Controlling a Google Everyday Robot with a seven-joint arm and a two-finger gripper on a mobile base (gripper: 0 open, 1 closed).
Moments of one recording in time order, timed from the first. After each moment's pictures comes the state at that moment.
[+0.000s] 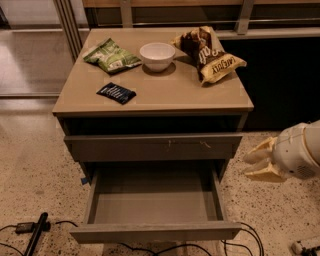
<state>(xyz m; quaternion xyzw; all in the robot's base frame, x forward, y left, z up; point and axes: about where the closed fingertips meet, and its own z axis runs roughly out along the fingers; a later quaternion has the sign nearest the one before) 0.419 -0.220 0.803 -0.56 0.78 0.08 0.25</state>
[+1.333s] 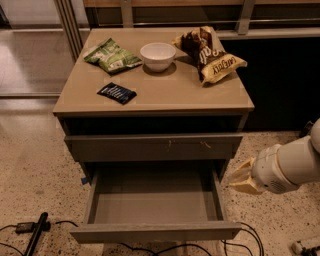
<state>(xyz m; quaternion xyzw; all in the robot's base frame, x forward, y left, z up) 0.418 -0.200 0.736 -0.53 0.80 0.12 0.24</state>
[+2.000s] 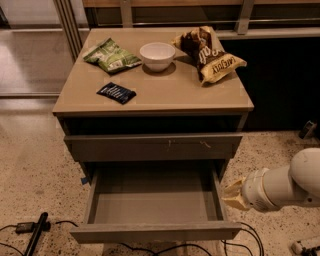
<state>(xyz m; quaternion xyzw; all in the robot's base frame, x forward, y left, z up) 0.417 -0.194 0.657 -0.48 0.83 0.13 0.25</state>
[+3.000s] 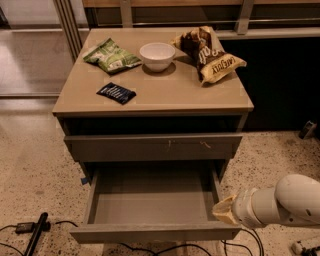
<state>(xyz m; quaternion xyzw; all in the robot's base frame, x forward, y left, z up) 0.408 -0.183 0.579 -0.46 0.83 0.17 0.25</state>
